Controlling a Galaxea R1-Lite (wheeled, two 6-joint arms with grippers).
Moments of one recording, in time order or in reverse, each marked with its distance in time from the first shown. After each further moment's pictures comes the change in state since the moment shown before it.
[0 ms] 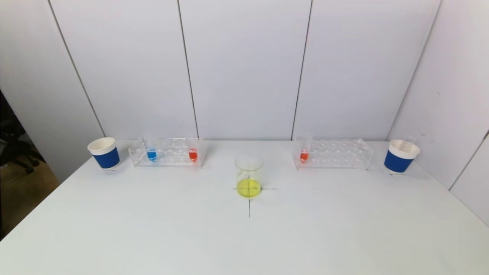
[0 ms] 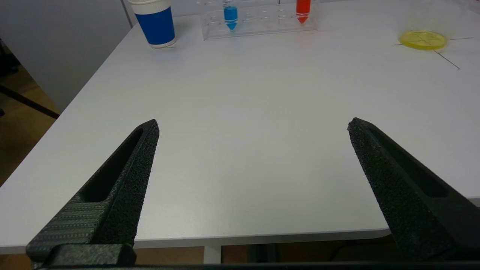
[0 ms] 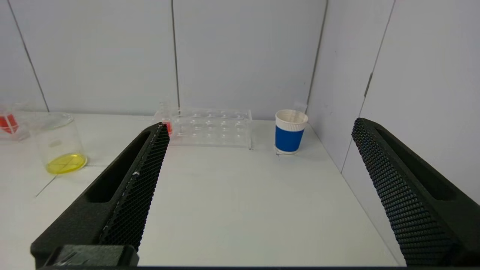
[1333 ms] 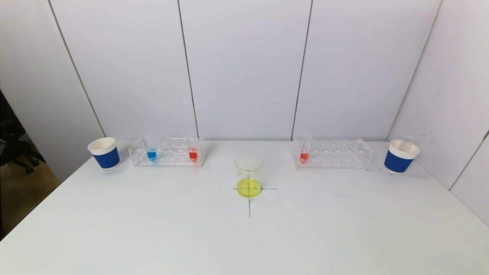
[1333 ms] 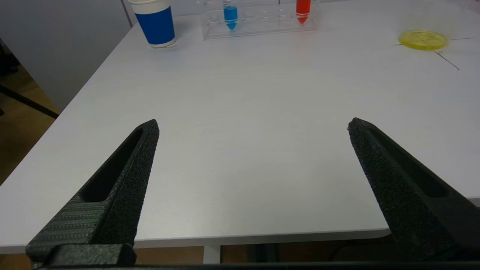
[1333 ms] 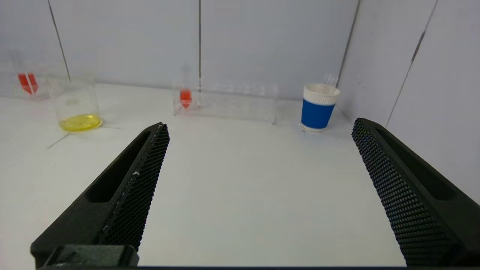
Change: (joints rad) left arm -0.001 0.000 0.000 0.000 0.000 0.000; right arm -0.006 -0.196 0.328 -0.120 0.088 -0.003
